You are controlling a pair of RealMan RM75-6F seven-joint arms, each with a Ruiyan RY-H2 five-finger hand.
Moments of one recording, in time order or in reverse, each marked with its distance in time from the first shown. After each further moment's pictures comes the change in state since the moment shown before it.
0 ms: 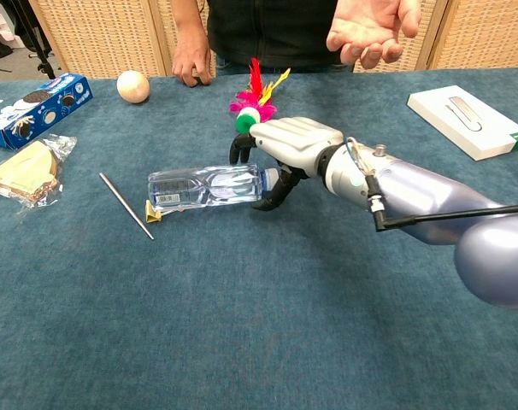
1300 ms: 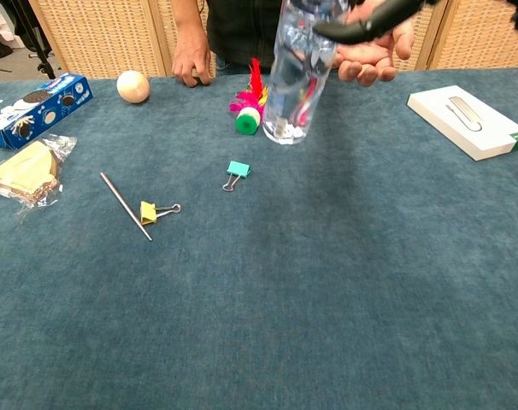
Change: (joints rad) left arm 0.002 0.011 0.029 -0.027 0.066 0.006 -0.006; right arm -0.216 0.567 -0.030 -0.825 -0.129 0.422 -0.025
